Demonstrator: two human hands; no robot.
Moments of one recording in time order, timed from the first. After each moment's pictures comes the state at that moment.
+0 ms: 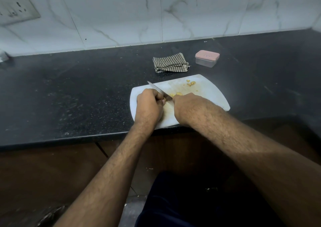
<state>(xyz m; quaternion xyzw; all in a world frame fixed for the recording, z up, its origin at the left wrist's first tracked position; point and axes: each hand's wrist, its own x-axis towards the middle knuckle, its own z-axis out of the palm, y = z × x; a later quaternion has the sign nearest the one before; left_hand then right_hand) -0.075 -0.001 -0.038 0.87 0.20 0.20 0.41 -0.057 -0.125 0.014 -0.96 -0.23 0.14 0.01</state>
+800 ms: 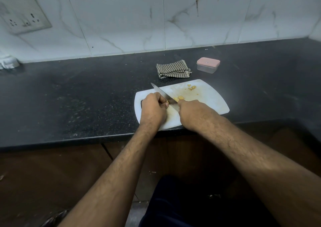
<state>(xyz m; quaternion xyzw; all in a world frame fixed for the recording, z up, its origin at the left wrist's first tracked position) -0.076 -0.001 -0.039 0.86 0.21 0.20 0.42 -0.065 -0.131 0.018 -0.97 -0.22 0.11 0.04</state>
